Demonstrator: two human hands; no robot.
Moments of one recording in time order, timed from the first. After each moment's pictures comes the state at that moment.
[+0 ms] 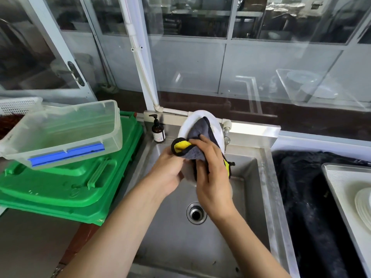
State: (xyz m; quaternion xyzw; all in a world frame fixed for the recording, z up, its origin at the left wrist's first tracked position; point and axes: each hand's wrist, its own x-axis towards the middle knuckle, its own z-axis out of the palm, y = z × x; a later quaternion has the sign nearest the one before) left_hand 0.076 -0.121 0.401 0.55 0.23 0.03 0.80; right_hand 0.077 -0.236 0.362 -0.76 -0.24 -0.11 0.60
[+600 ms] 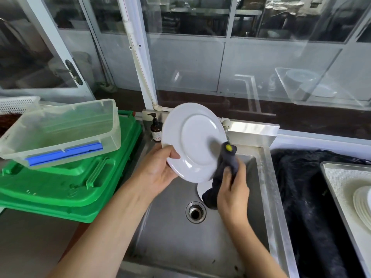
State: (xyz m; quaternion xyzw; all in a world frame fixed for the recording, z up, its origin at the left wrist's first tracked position) left_hand 0.065 -0.098 0.406 0.45 0.22 -0.01 0.87; right_hand 0.074 -0.271 0.320 -0.77 -0.02 -0.11 0.62
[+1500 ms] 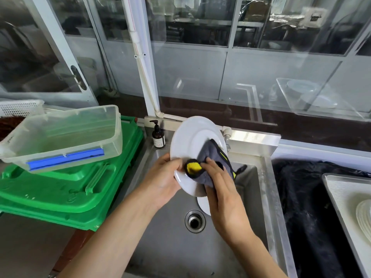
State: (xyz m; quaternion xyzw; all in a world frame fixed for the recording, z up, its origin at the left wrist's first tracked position) left_hand 0.067 -0.110 0.400 0.47 0.24 0.01 0.85; right_hand 0.077 -0.277 0.328 -0.82 -0.30 -0.10 0.47
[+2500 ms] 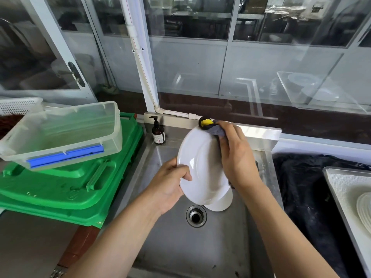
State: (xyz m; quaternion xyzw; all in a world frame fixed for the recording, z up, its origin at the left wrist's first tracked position) left_hand 0.053 -0.115 0.387 0.53 0.22 -0.05 0.82; right_hand 0.153 -0.275 0.384 -0.84 -0.26 -0.15 0.45
